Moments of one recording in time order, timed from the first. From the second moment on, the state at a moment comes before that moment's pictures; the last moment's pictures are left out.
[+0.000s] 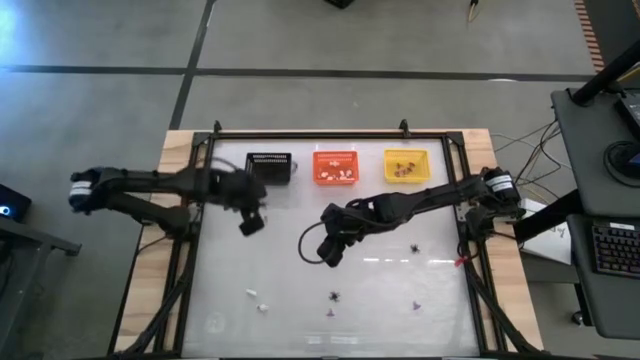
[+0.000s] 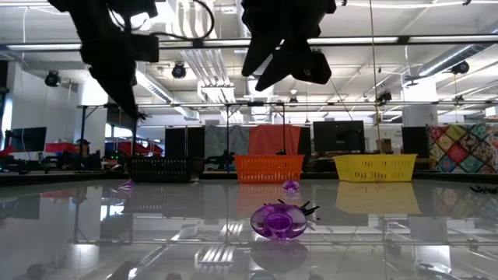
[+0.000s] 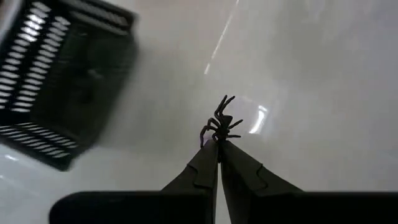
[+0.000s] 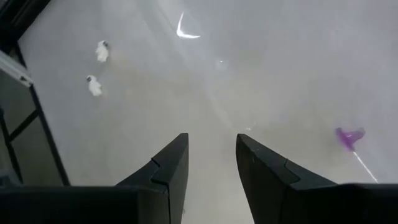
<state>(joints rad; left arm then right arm) 0.08 1.14 0.86 -0.86 -0.17 -0.27 0.14 1.80 1.46 -0.61 -0.03 0.80</state>
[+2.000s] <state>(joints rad) 0.68 1.29 1.02 -0.91 0.12 0.25 0.05 1.75 1.46 -1.13 0.06 0.89</state>
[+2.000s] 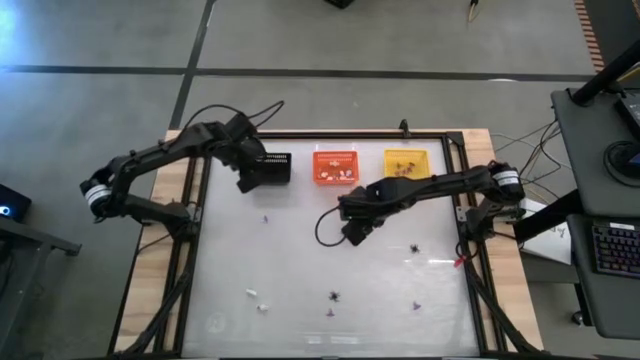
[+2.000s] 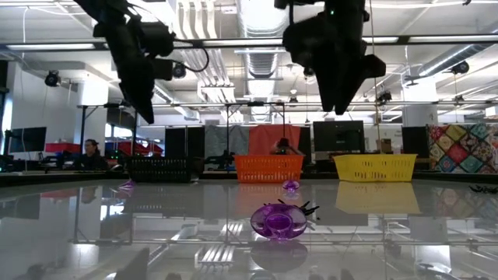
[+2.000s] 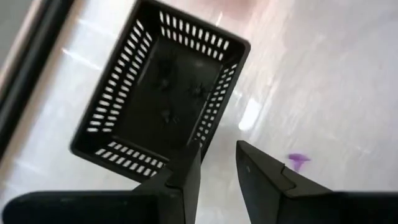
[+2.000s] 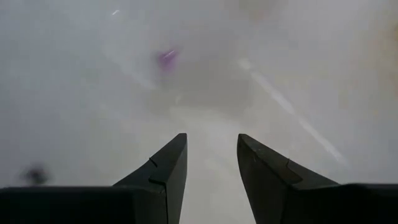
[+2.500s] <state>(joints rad) 0.68 1.13 1.02 -0.94 0.12 0.34 0.22 1.76 1.46 -0.92 -0.07 1.17</state>
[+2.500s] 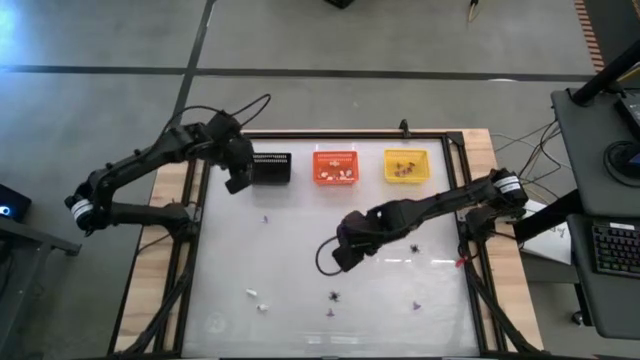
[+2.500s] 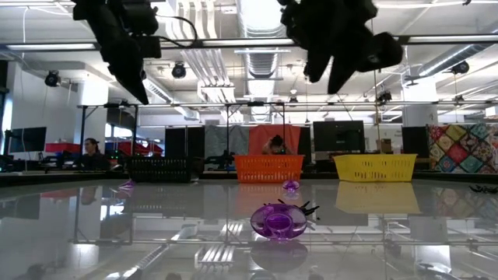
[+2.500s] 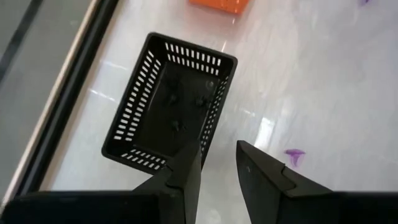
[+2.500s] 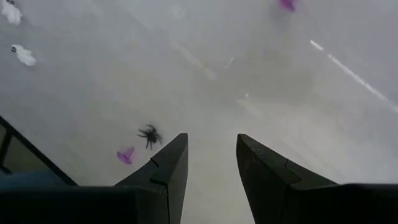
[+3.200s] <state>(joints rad) 0.68 1.03 1.02 -0.94 0.19 0.33 0.60 1.78 1.33 -0.98 0.10 2.23</state>
